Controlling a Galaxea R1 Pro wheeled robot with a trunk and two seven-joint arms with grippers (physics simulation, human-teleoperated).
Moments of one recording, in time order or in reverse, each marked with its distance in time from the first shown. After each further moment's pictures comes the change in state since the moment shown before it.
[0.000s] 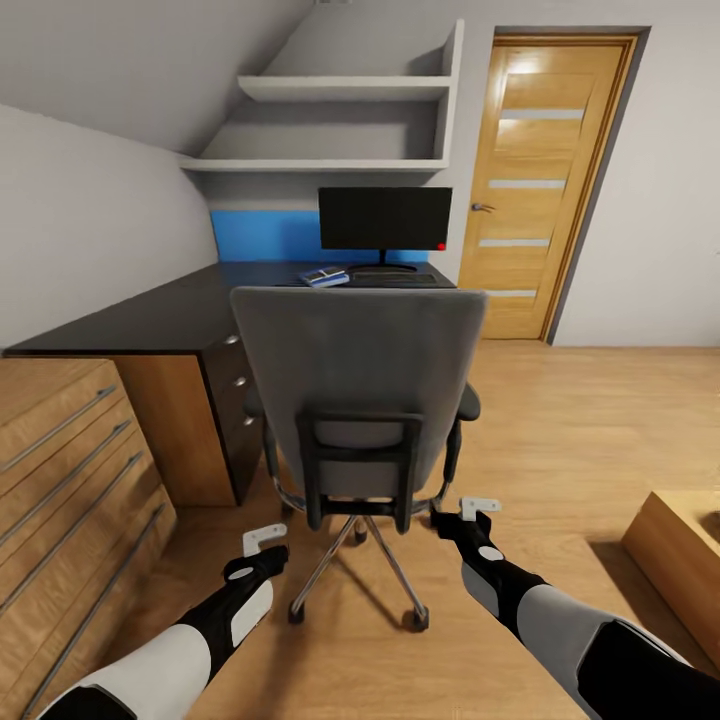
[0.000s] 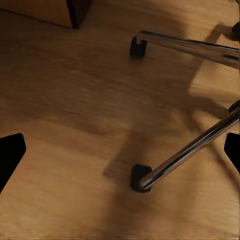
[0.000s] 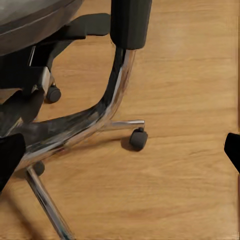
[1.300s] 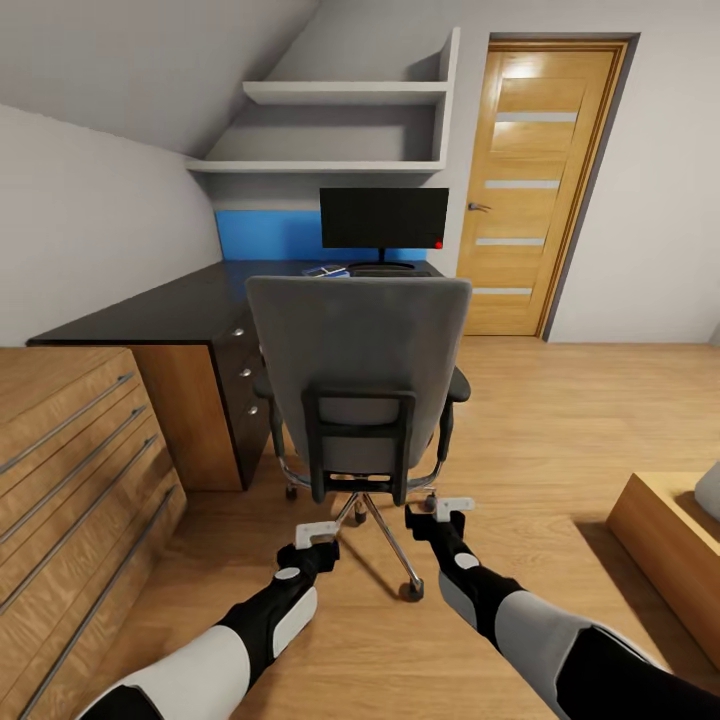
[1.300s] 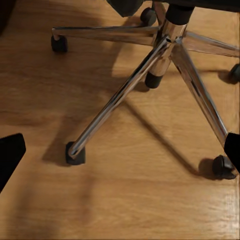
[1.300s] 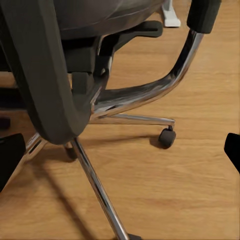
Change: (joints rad) left arm -0.001 -0.113 -0.147 -0.031 -0.039 -0.013 -0.060; right arm 0.014 0.074 0.006 0.003 0.102 -0.083 0.004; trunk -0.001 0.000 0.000
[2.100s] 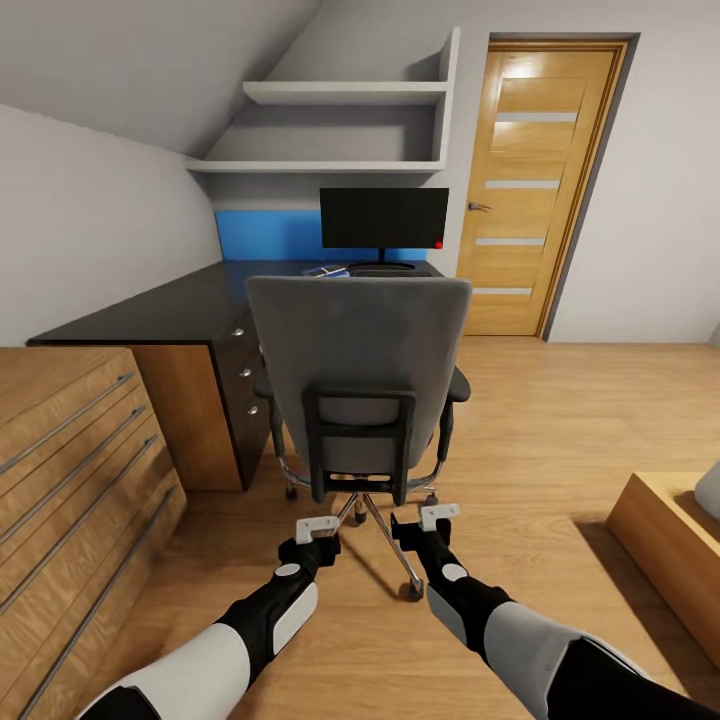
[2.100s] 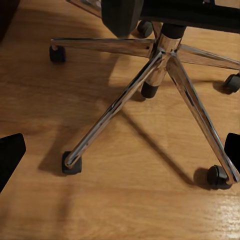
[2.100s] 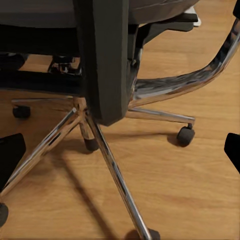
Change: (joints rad) left arm 0.000 0.003 0.003 -0.027 -0.001 -0.010 0.001; right arm 0.028 0.039 0.000 0.000 0.062 -0.013 0.004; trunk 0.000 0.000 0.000
